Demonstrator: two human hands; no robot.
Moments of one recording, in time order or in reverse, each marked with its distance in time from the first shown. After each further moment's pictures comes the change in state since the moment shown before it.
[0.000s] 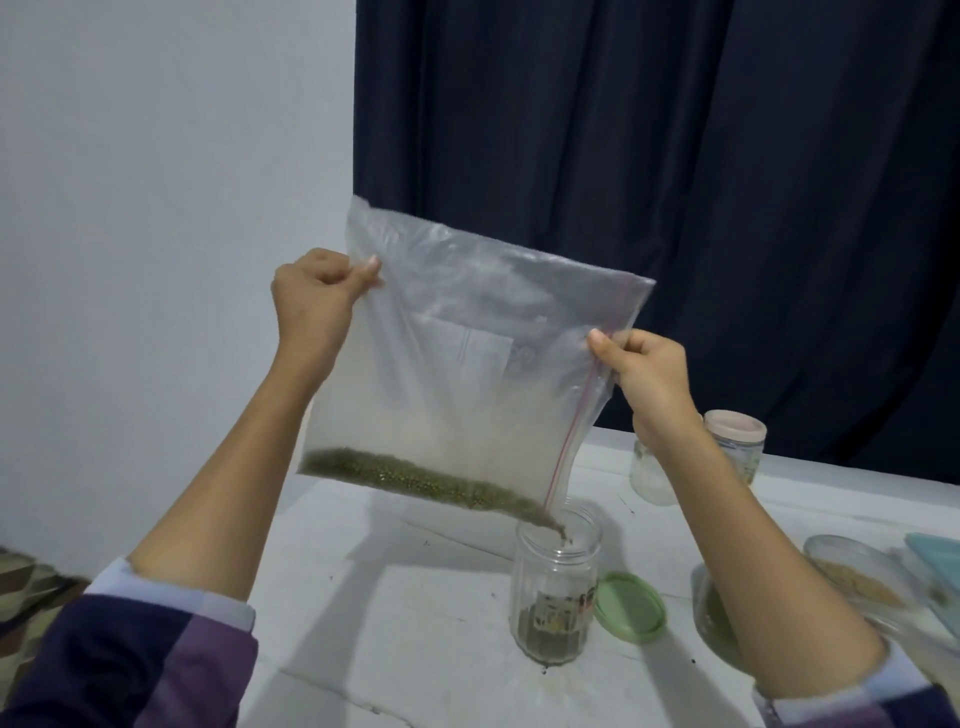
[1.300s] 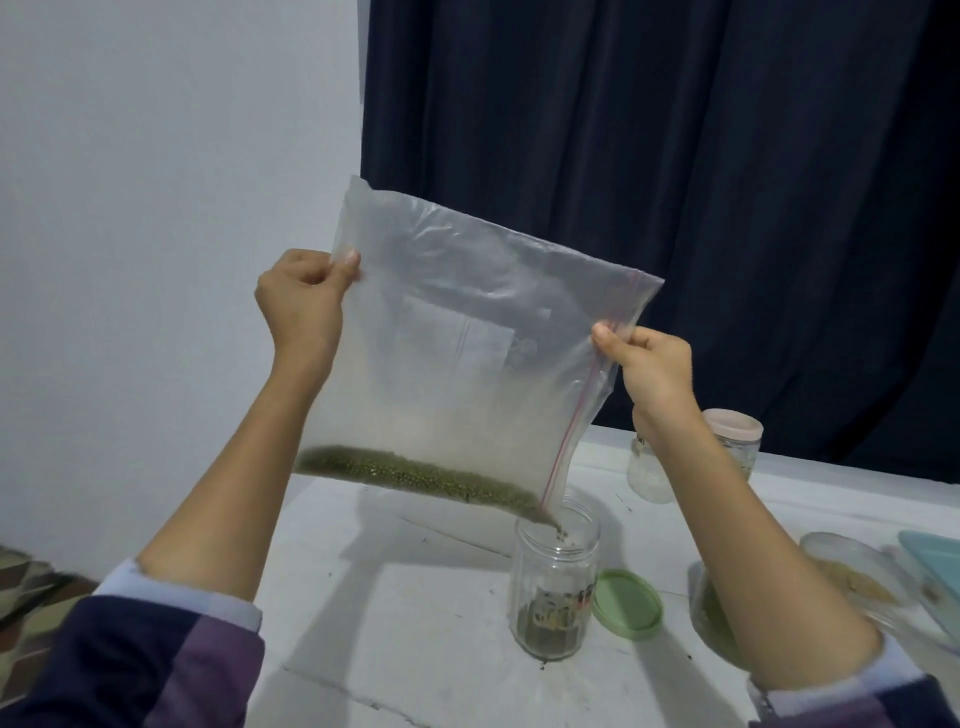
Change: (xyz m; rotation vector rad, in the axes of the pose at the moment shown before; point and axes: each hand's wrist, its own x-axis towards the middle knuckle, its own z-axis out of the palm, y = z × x) left_hand -0.001 -0.004 -0.003 -0.028 0.087 -0.009; right_hand -0.007 -0.011 0.001 0.096 0.008 0.037
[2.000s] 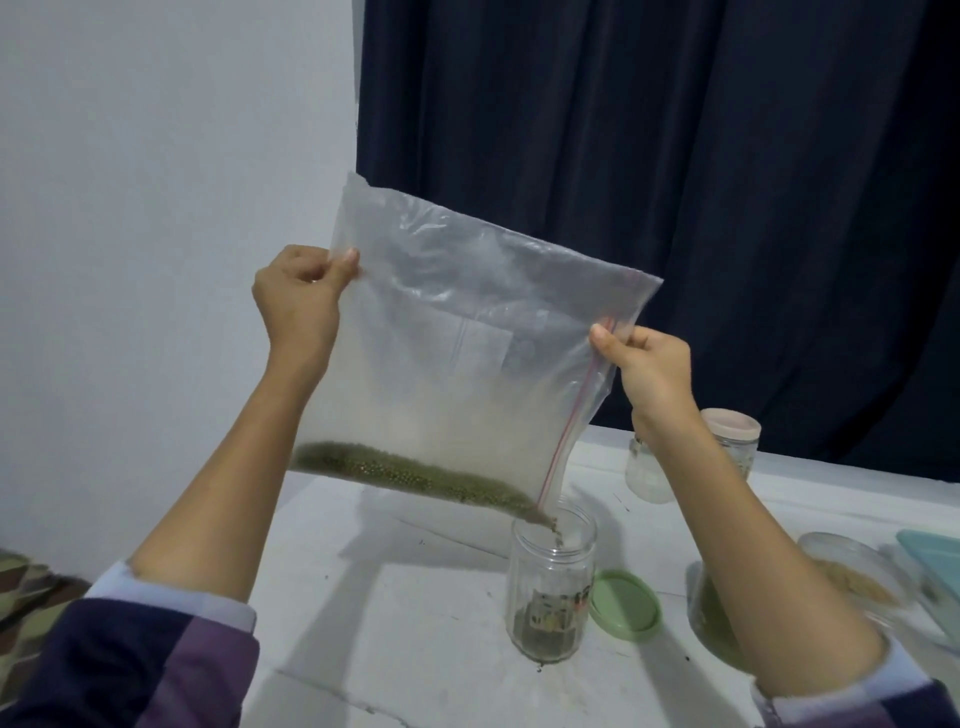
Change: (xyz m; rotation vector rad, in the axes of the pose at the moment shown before) left_hand 0.001 0.000 0.003 -0.011 -0.011 0.009; right_hand 0.001 0.000 -0.003 -0.001 -0.004 -0.017
